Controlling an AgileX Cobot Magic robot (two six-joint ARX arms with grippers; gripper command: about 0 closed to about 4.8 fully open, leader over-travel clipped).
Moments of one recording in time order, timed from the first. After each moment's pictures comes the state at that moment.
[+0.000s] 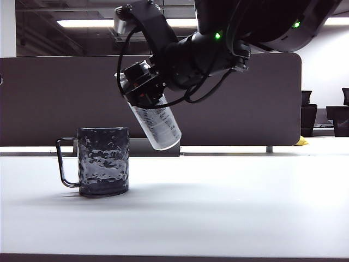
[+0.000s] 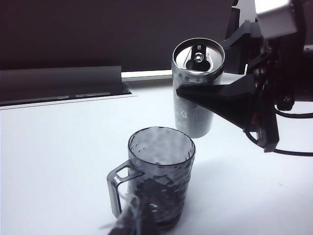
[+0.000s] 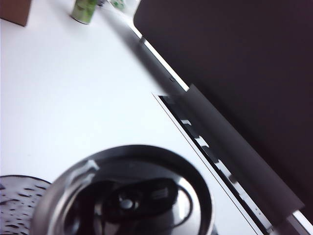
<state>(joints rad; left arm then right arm) -0.34 0.00 0.01 0.01 0.15 -0.04 0.76 1.78 0.94 0.74 -0.08 -0.55</state>
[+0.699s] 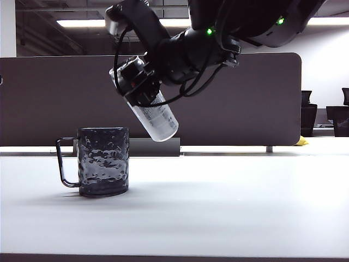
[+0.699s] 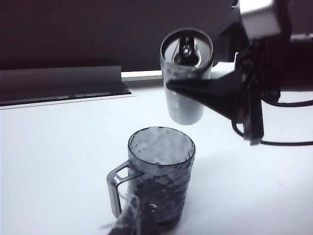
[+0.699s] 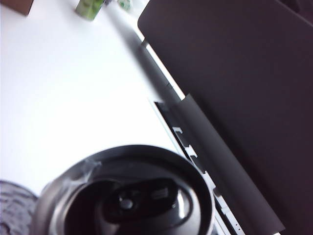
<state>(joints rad) -0.34 0.00 0.01 0.01 0.15 -0.04 0.76 1.80 1.02 0.68 -0.11 -0.68</state>
